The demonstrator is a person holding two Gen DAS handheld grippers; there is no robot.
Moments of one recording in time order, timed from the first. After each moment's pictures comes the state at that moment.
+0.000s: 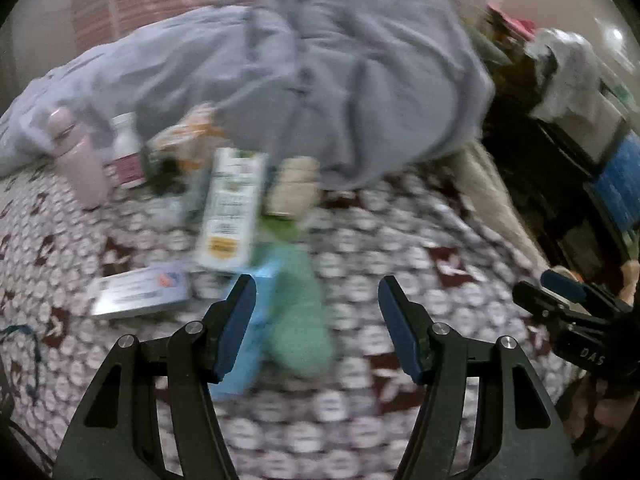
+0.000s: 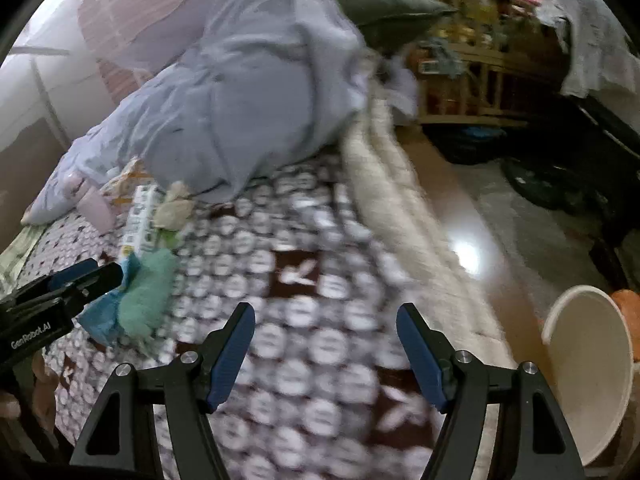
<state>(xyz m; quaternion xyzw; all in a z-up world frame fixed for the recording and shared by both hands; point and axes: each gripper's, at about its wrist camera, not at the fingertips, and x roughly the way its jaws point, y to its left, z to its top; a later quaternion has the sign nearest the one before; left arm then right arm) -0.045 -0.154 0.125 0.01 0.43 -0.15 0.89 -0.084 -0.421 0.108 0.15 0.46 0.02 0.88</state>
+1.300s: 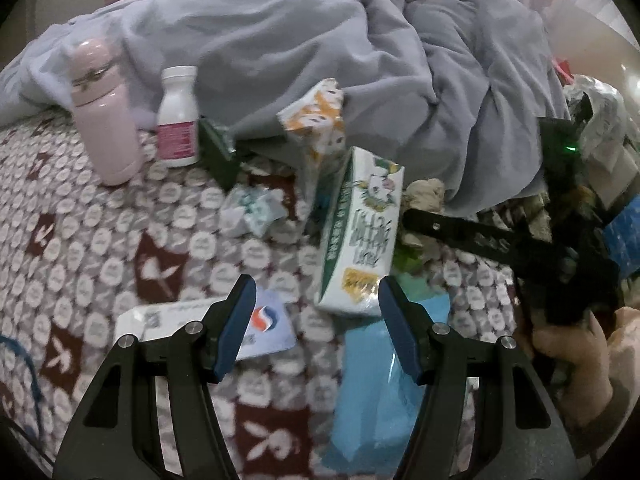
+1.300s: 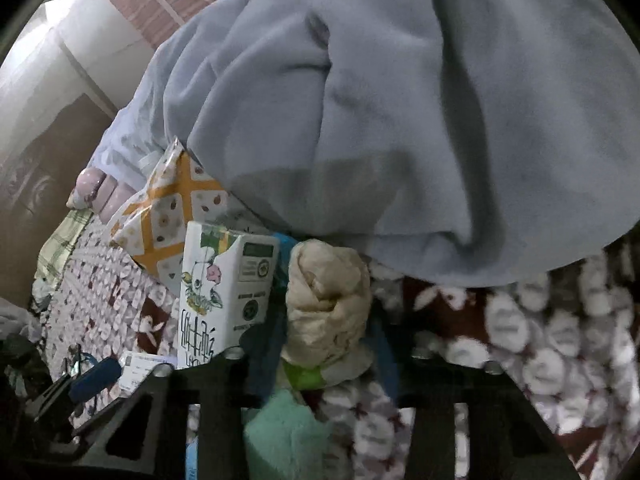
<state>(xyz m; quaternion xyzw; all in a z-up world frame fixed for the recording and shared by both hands) 0.030 -0.068 0.087 -0.05 0.45 -0.15 0.88 0.105 -0.287 0.057 0.19 0.49 0.16 0.83</state>
